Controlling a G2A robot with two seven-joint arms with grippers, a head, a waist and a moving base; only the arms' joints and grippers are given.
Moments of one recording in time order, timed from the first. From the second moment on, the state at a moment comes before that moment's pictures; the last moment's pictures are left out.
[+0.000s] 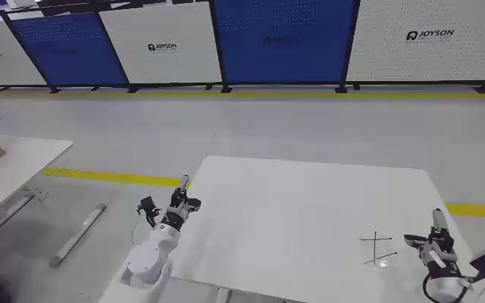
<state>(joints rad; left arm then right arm) 1.73 -1.15 -1.60 -1.80 -0.42 0.00 0.00 -1.73 -1.15 1.60 -1.80 0.42 0.00 0.00</state>
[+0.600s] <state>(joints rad) 1.73 -1.15 -1.60 -1.80 -0.42 0.00 0.00 -1.71 -1.12 1.70 -1.78 0.25 0.05 0.37</state>
